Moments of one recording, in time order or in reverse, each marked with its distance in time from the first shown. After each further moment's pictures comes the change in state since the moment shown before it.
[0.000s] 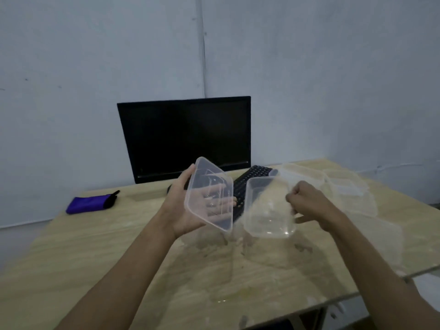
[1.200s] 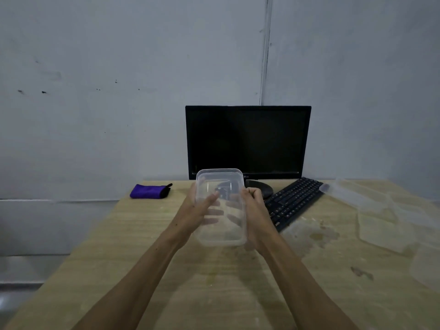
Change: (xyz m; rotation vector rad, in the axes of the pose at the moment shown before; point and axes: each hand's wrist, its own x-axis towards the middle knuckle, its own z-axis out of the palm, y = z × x) left_hand -0.064 0.007 -0.084 0.738 0.515 0.620; right_hand -0.053 -0.108 0.201 0.918 -0.377 -0.115
